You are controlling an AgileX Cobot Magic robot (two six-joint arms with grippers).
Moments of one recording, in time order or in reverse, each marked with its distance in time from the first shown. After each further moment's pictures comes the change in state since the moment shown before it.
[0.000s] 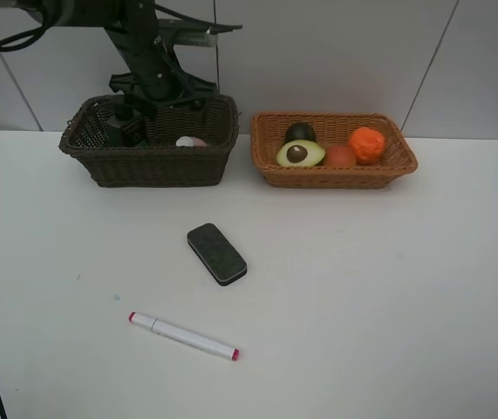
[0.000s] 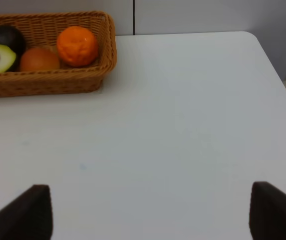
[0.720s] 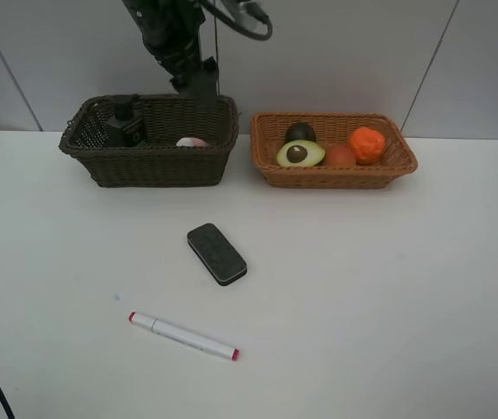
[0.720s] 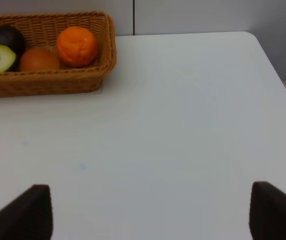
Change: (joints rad) left arm -0.110 -0.224 0.000 -0.124 0.257 0.932; right arm 0.000 0.000 0.000 0.000 0.000 0.000
